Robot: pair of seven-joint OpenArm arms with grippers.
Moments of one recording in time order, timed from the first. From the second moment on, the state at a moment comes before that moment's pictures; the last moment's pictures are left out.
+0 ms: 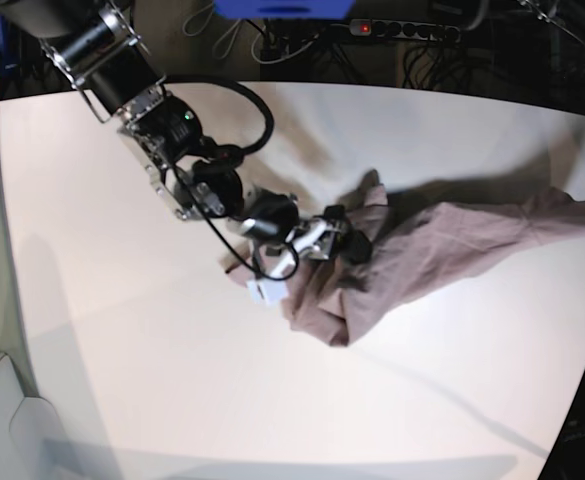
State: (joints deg) left arm 4.3 -19.8 -63.2 95.1 -53.9 -19.9 67.5; right arm 11.3 10.3 -35.5 82.0 65.1 0.0 -28.5
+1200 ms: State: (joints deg) left arm 4.4 -19.6 -63.2 95.1 -53.8 -19.9 67.5; right arm 12.1 8.0 -35.5 72.6 66.3 6.2 -28.5
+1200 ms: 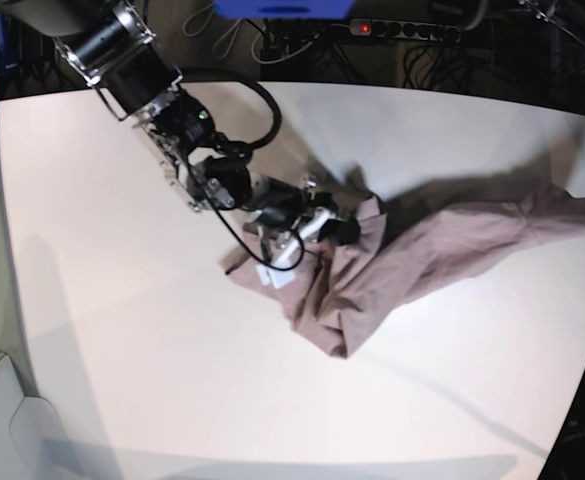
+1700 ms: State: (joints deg) left arm 2.3 -22.8 -71.4 95.5 -54.5 -19.9 68.1; right arm 13.7 21.6 -22.3 102.0 66.6 6.4 -29.3
